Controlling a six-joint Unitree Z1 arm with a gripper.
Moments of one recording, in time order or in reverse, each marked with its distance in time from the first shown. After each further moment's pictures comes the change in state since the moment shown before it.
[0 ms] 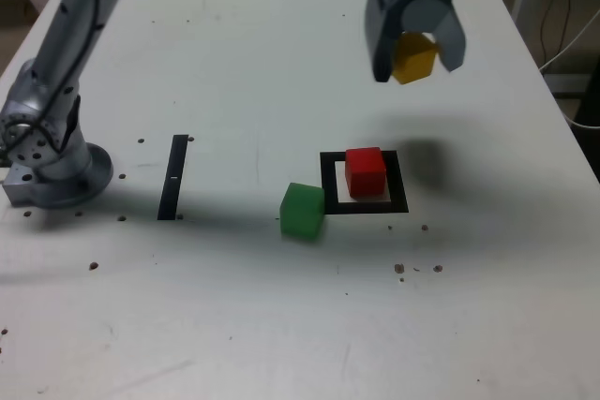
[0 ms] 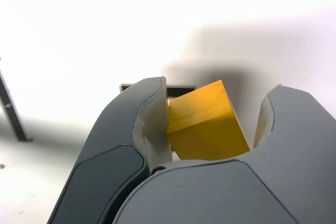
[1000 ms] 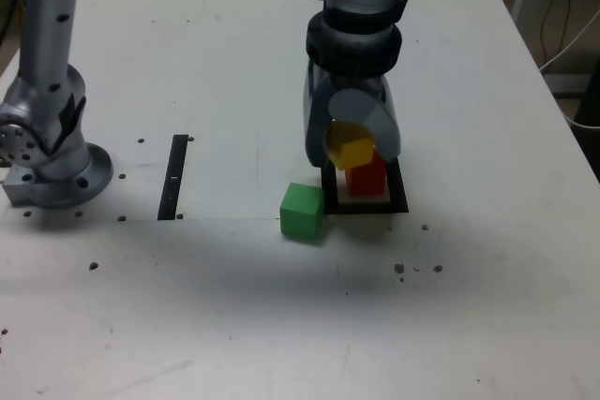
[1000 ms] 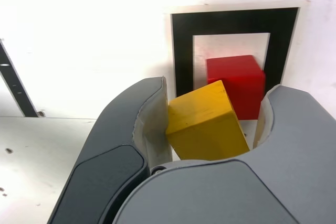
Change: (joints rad) arm -0.151 -0.180 0.566 -0.378 -0.099 -0.099
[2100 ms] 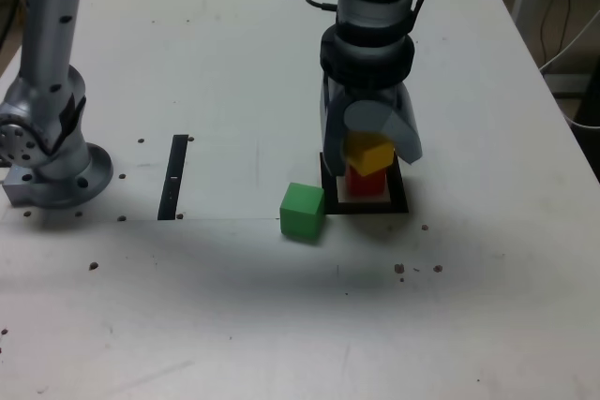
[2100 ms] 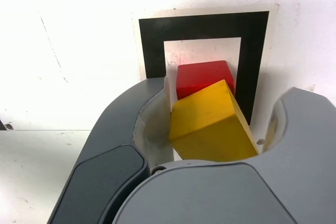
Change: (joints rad) arm 0.000 0.020 0.028 -0.087 0.009 0.000
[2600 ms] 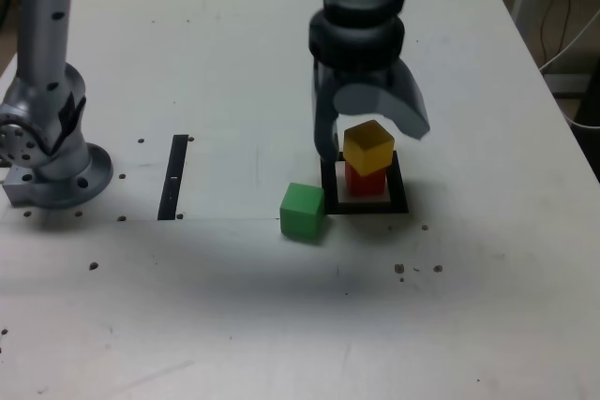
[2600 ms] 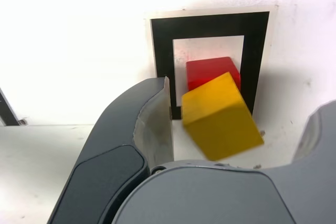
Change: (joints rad) arm 0.000 -0.075 -0.001 0.045 0.012 0.000
